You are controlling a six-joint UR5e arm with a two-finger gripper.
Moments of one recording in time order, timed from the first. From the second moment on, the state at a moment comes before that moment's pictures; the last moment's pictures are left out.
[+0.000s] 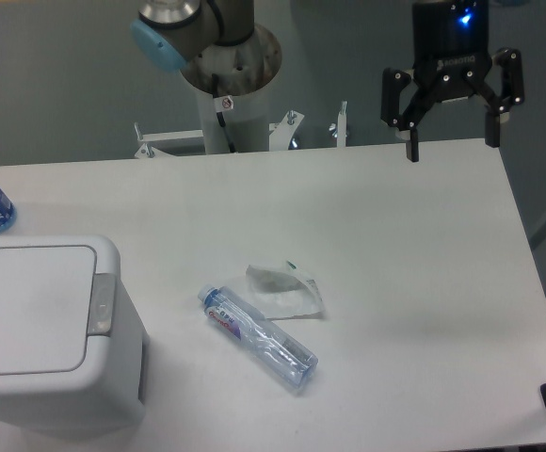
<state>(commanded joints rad) 2.80 -1.57 -1.59 -0.95 1.21 0.56</state>
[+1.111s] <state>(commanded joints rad) 2.55 -1.57 -1.62 -0.95 1.26 0.40</state>
